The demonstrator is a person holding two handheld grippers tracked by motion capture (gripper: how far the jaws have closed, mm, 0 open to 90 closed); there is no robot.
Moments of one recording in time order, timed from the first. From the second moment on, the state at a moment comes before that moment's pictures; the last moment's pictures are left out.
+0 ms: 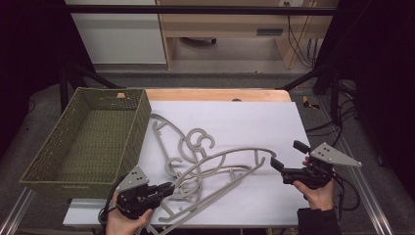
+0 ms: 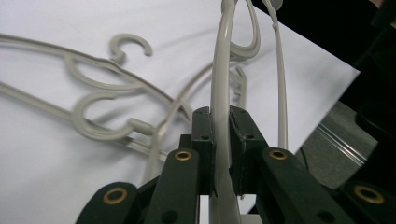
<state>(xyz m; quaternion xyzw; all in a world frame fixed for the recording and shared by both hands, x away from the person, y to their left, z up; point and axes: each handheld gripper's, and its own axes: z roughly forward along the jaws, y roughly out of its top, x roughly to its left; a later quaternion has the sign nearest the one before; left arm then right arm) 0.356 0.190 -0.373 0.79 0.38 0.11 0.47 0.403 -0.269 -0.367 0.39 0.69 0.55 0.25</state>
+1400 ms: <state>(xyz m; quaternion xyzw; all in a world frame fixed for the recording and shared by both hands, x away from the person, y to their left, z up) 0.398 0.331 -0.297 0.67 0.45 0.29 0.51 0.406 -0.270 -0.370 0.40 0.69 0.55 0.25</state>
